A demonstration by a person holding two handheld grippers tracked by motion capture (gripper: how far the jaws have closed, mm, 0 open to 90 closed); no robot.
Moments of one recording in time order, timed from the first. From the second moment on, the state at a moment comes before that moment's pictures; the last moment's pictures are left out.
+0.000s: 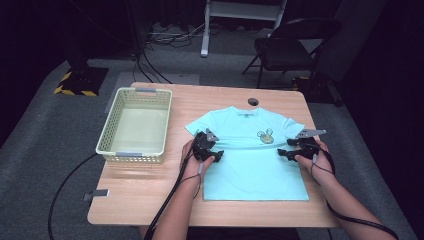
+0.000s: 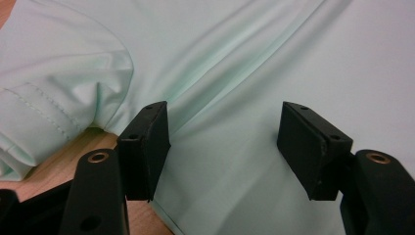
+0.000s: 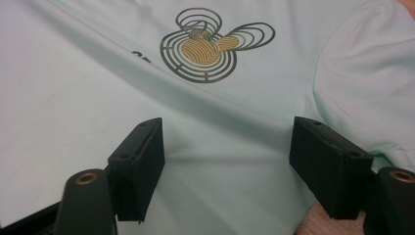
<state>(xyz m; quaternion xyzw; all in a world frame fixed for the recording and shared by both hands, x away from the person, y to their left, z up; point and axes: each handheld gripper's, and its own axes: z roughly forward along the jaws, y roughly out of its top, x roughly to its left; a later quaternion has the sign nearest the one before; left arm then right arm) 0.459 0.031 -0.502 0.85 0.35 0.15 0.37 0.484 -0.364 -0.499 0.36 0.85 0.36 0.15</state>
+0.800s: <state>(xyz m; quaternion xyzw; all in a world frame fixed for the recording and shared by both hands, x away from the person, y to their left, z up) 0.365 0.039 -0.489 0.86 0.31 0.17 0.36 0.397 -0.380 -0.483 0.32 0.86 0.37 0.14</state>
